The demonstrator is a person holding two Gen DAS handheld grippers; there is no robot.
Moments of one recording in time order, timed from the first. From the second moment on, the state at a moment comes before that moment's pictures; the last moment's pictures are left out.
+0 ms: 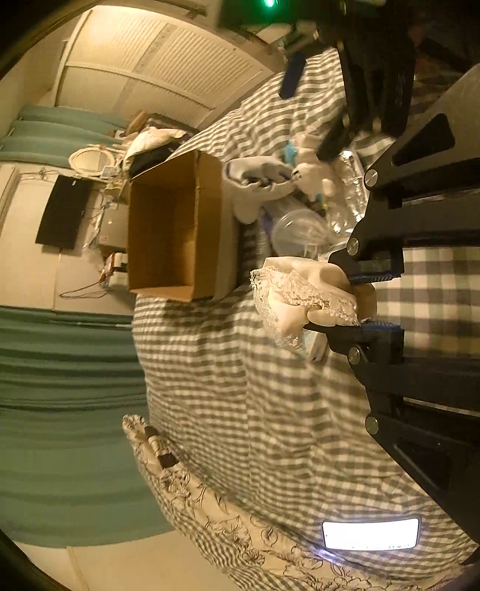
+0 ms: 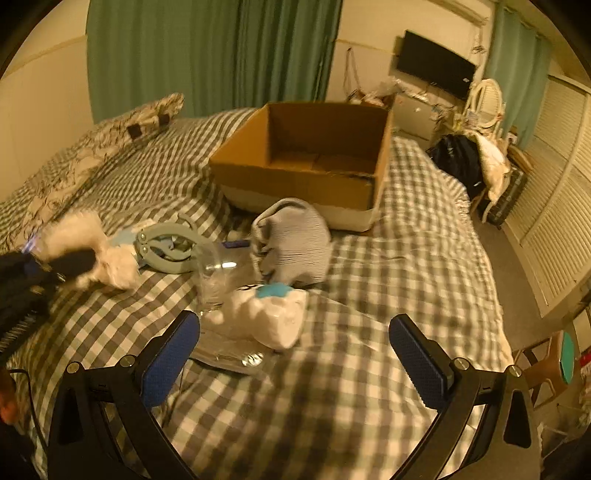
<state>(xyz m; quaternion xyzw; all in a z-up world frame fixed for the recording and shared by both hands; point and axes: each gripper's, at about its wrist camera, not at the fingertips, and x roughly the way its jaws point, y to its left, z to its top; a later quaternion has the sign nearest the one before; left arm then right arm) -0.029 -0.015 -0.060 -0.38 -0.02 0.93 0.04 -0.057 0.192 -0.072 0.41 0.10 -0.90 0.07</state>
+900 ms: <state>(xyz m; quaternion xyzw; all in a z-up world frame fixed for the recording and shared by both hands) -0.029 -0.024 -0.020 -0.34 -0.05 0.94 0.07 -0.048 0.185 -0.041 0.37 0.10 -0.92 0.10</state>
